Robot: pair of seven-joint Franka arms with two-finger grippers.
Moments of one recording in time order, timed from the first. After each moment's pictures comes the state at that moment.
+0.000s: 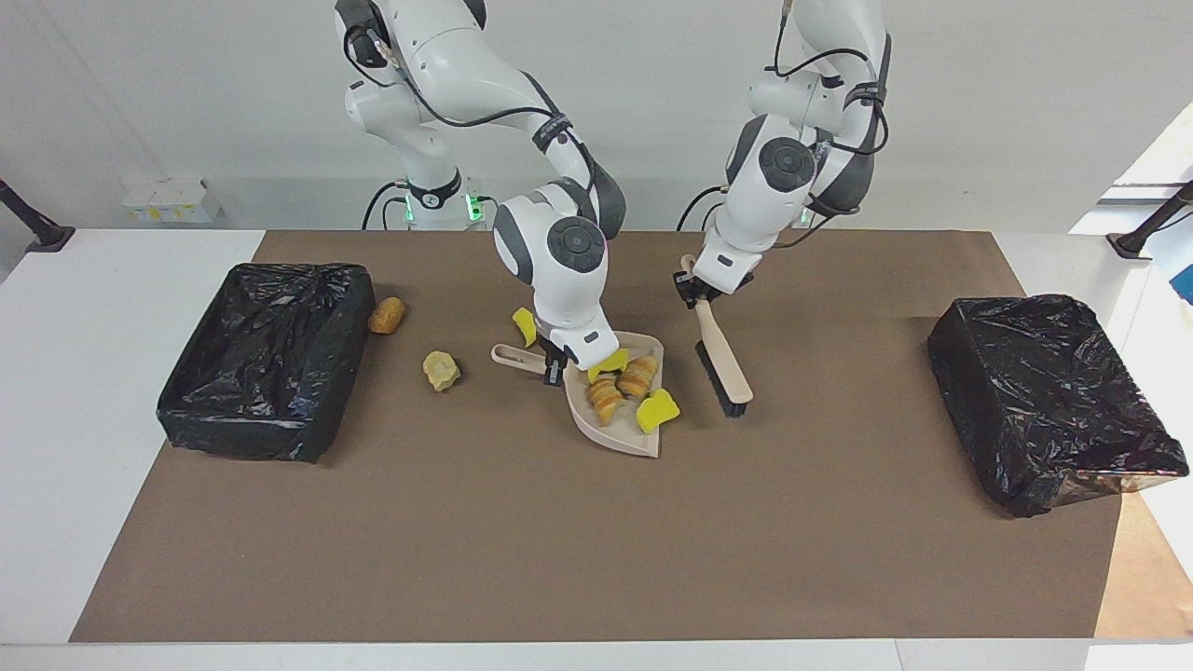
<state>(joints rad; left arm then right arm) -0.45 0.02 -0.03 -2.11 -0.22 2.03 -0.51 0.43 0.44 0.08 -1.65 -0.10 1.93 -0.87</state>
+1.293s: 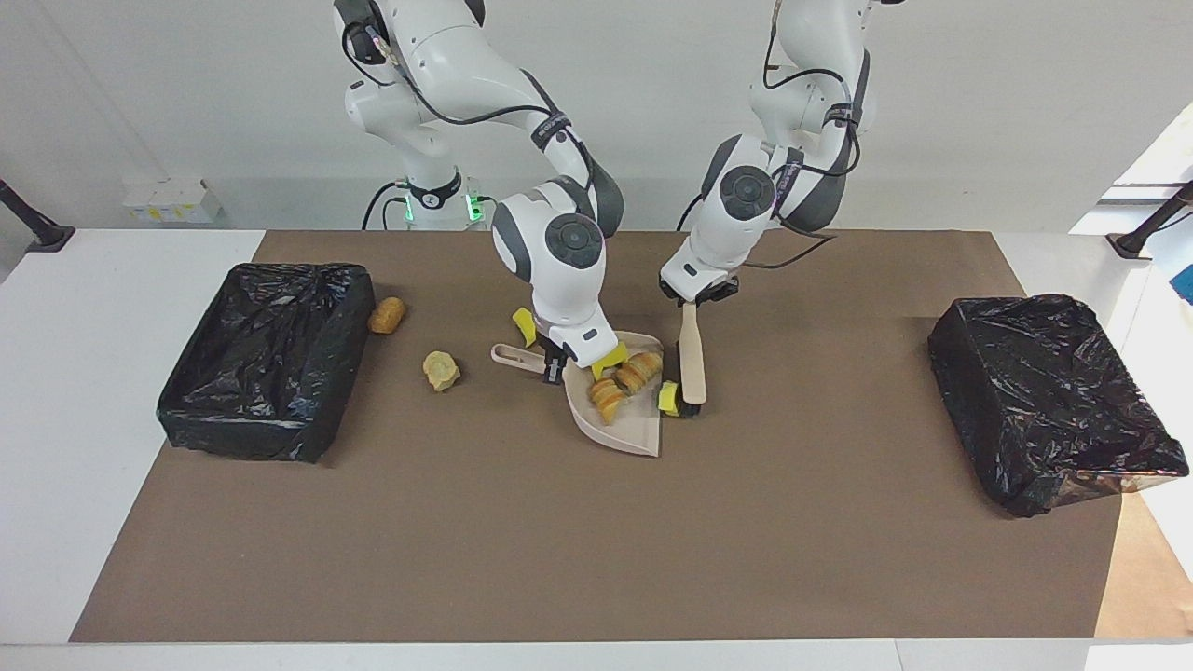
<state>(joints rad) -0.52 0.07 -0.03 -2.11 -0.19 1.96 -0.37 0.43 0.42 0.08 -1.68 -0.10 1.96 -0.87</state>
